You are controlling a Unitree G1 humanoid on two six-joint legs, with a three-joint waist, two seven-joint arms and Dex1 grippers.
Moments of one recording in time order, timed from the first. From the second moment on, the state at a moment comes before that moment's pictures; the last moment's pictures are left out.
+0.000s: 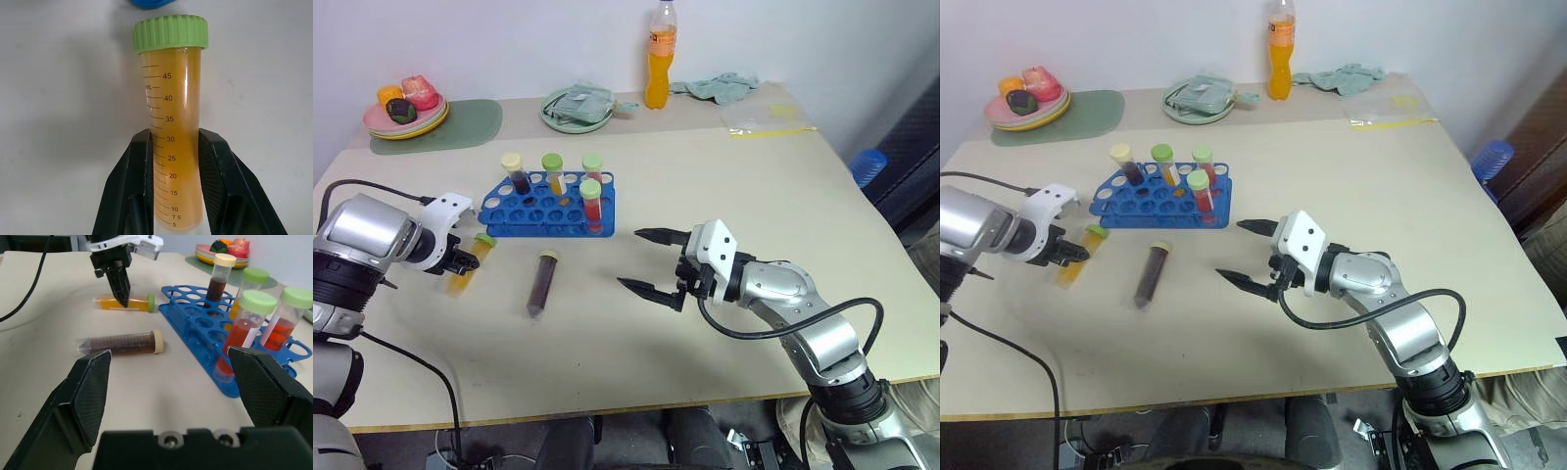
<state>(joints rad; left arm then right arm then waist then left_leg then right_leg) -0.78 1.04 -0.28 0.29 -0.33 1.29 -0.77 -0.33 -0.49 0.22 -0.46 0.30 0.46 0.77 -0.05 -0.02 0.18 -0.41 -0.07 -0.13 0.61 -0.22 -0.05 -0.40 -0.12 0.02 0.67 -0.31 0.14</state>
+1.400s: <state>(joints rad) -0.38 0.13 0.01 0.09 0.02 -0.05 -0.08 -0.27 -0.45 0.25 -0.41 0.25 0.44 0.67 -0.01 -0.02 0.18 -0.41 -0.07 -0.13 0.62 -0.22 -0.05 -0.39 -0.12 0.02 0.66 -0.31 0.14</state>
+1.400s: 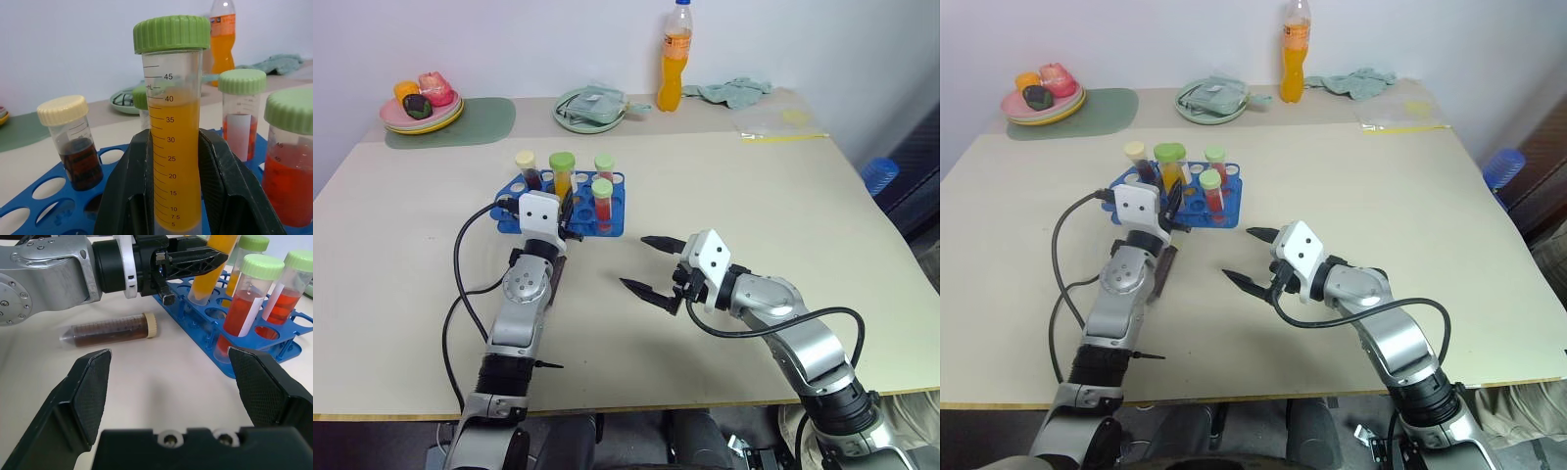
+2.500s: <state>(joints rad) -0.20 0.35 0.17 -0.59 -0.33 0.80 -0.13 -0.25 -0.55 0.20 -0.44 0.27 0.46 0.74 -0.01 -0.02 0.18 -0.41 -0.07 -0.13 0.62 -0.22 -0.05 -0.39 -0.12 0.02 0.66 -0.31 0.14</state>
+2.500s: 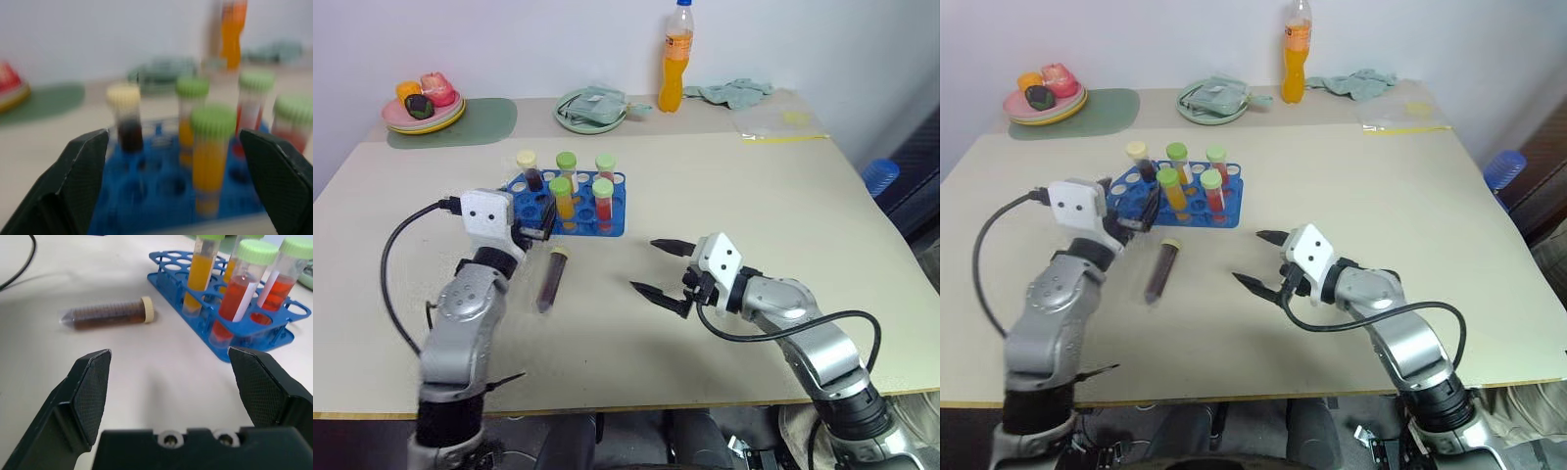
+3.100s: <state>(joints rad) -0.62 0.70 -0.11 -0.28 -1.20 1.61 0.36 -0.29 -0.63 0.16 -0.45 0.31 0.46 0.83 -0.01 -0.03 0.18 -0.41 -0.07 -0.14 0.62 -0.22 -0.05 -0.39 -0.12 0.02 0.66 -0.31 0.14</state>
